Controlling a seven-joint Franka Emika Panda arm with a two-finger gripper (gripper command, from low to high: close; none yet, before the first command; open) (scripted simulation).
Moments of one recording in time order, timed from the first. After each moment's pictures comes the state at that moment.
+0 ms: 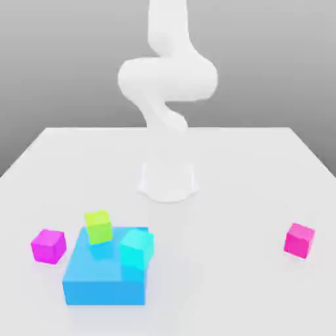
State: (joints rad) arm 0.05 -0.71 0.03 -2.34 0.02 2.35 0.78
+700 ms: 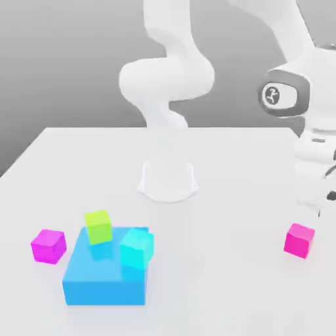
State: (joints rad) arm 0.46 0.06 0.36 -2.69 -0.08 2.78 0.75
